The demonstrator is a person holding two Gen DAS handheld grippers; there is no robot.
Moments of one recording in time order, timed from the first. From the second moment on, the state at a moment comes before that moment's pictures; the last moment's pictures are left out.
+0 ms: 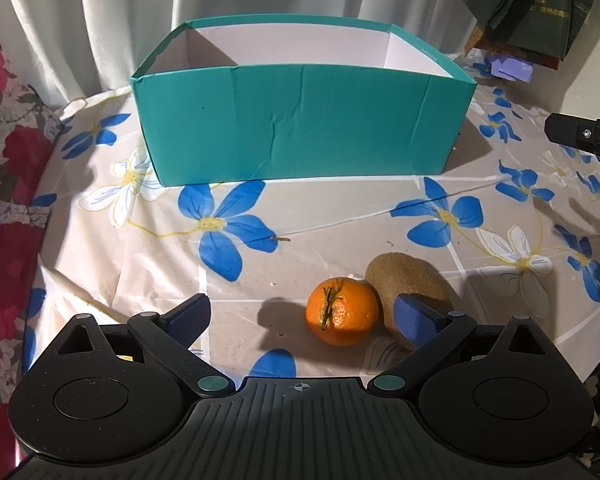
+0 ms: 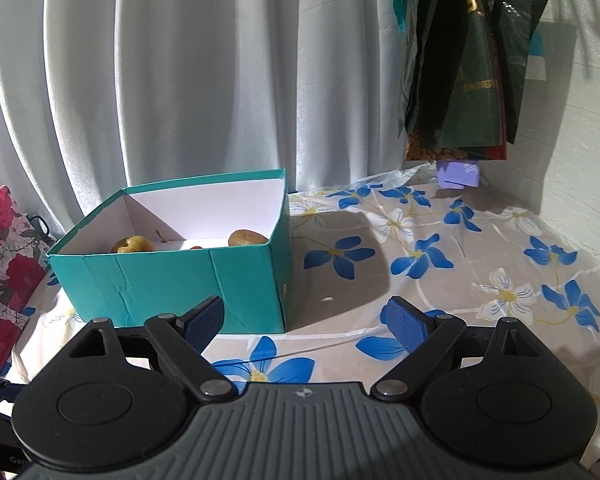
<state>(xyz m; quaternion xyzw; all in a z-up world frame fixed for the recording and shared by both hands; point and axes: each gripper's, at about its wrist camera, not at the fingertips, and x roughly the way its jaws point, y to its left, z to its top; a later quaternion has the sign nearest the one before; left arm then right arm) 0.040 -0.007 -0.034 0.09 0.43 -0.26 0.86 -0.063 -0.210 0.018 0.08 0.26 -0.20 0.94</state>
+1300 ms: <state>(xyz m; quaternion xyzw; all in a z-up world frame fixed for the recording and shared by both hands) 0.057 -0.020 -0.056 0.04 0.46 -0.33 0.83 -0.066 -0.220 0.008 0.09 0.28 -0.23 0.93</state>
